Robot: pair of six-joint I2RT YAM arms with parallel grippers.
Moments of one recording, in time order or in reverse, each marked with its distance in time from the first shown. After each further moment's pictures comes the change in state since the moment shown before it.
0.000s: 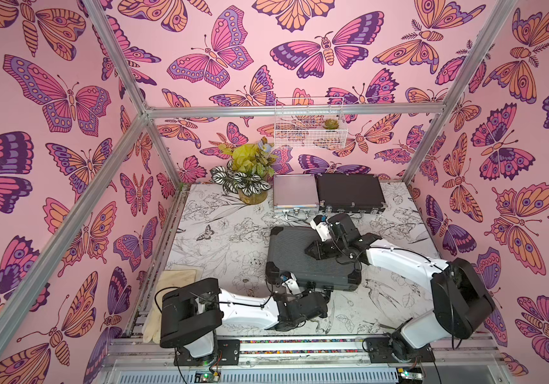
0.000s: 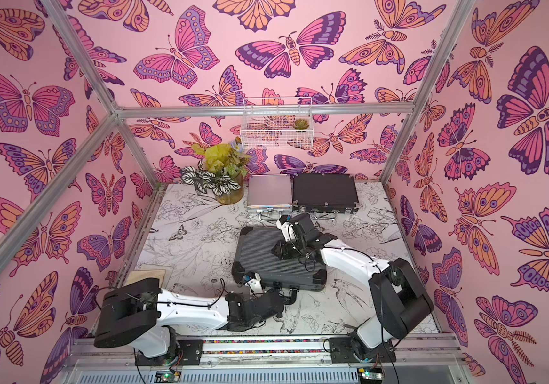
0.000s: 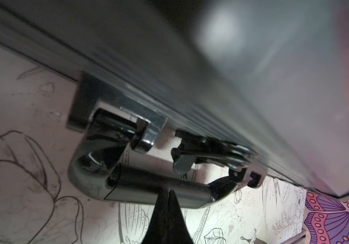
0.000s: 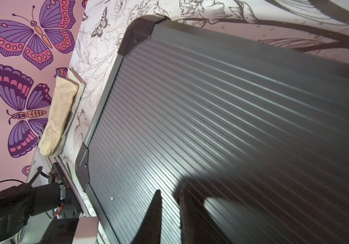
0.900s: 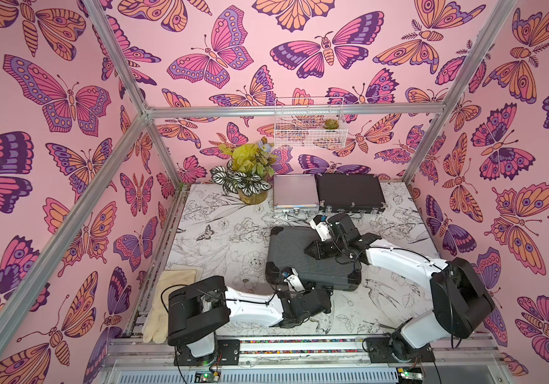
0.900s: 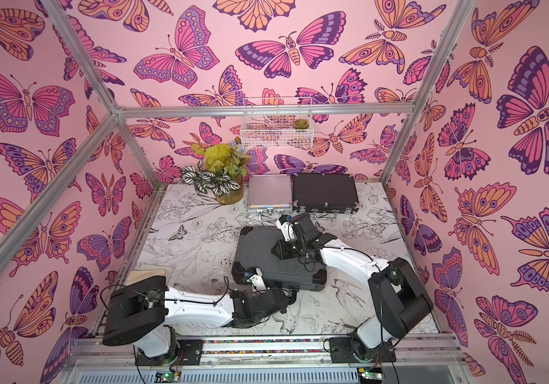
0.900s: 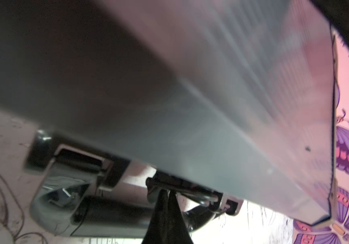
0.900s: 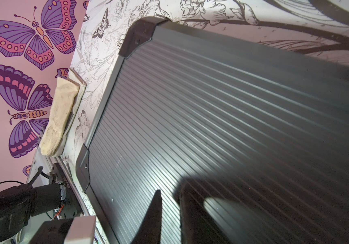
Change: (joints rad) left arm 0.016 0.045 0.048 0.031 -0.066 0.025; right arm 0.000 0.004 0.000 0.008 -0.003 0.000
